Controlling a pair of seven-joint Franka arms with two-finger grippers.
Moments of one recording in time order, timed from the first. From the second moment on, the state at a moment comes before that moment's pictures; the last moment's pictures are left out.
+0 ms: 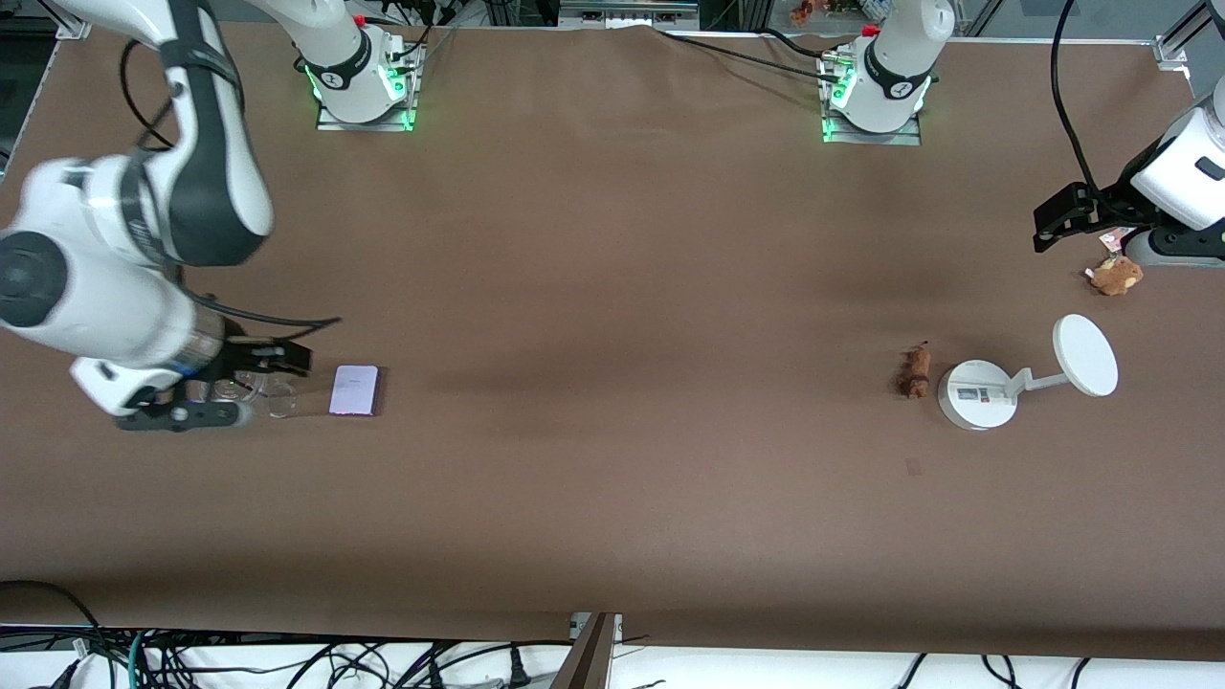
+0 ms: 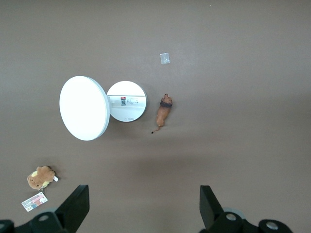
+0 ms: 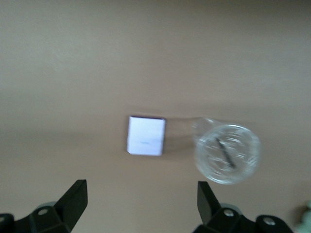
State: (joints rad) left arm 0.03 -0.03 -0.04 -1.68 0.05 1.63 0.02; right arm 0.31 0.43 -0.25 -1.39 0.05 1.73 -0.02
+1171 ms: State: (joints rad) left arm 0.03 -0.03 -0.05 -1.68 0.05 1.62 0.02; right arm 0.11 0.04 -0.15 -1.59 0.05 1.60 -0.08
